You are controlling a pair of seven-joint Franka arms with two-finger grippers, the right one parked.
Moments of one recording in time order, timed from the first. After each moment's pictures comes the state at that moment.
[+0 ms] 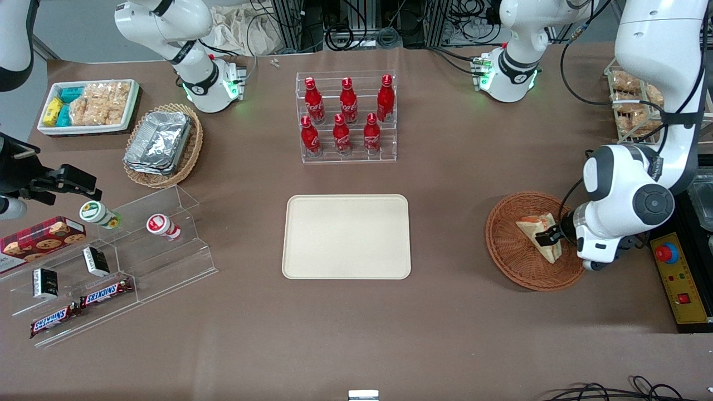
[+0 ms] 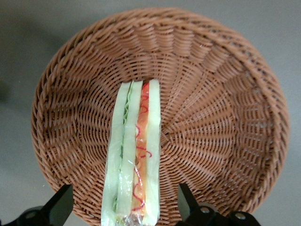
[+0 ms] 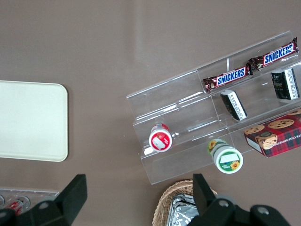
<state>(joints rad) 0.12 0.38 -0.15 -1.95 0.06 2.17 -0.63</state>
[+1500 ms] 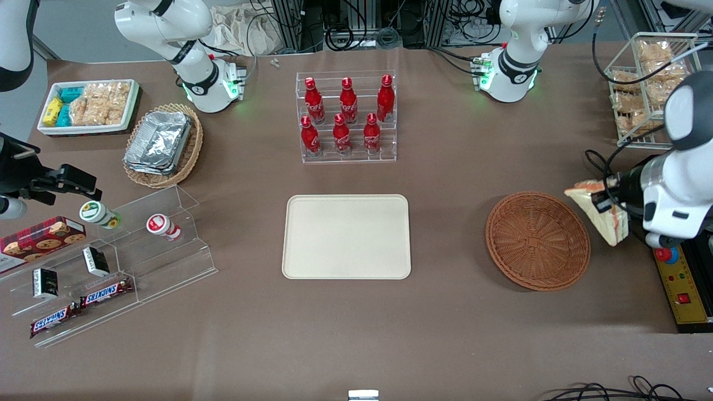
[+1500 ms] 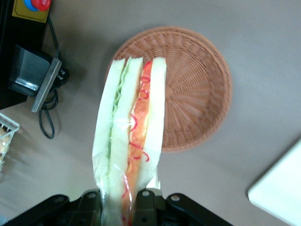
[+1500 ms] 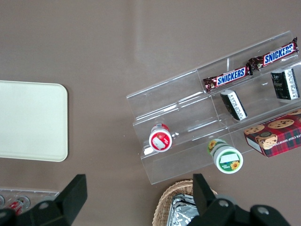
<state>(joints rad) 0.12 0.24 -0.22 -1.46 0.06 1.48 -0.56</state>
